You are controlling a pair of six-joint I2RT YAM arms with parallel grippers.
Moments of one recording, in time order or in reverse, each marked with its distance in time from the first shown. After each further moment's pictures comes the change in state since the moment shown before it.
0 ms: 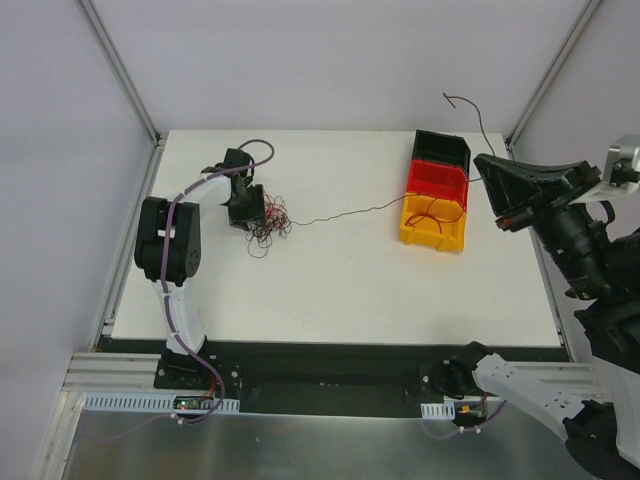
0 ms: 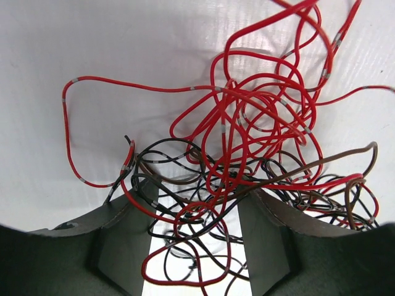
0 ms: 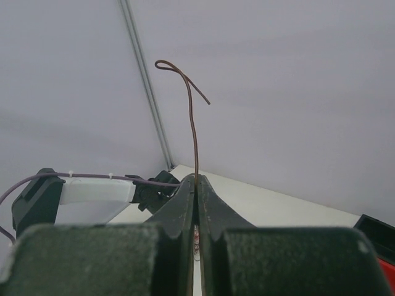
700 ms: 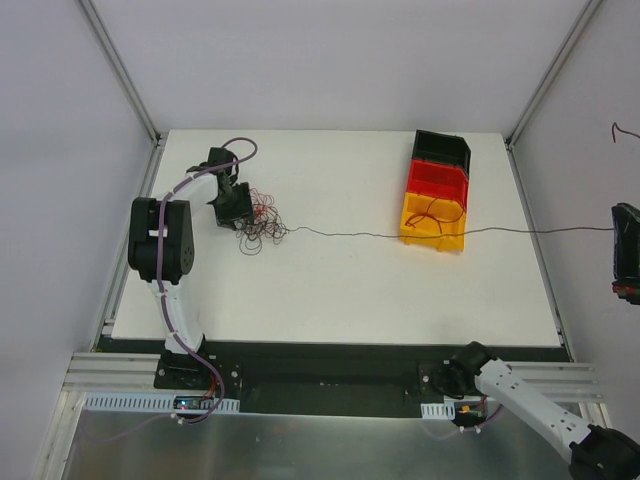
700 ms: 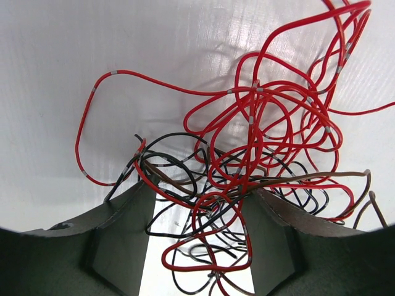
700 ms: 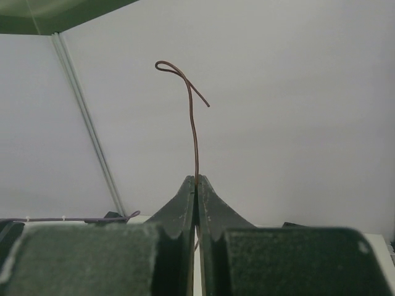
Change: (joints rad) left arm 0.102 -0.002 0.000 -0.013 0.010 -0.003; right arm 0.000 -0.243 0.156 -0.187 0.257 -0.105
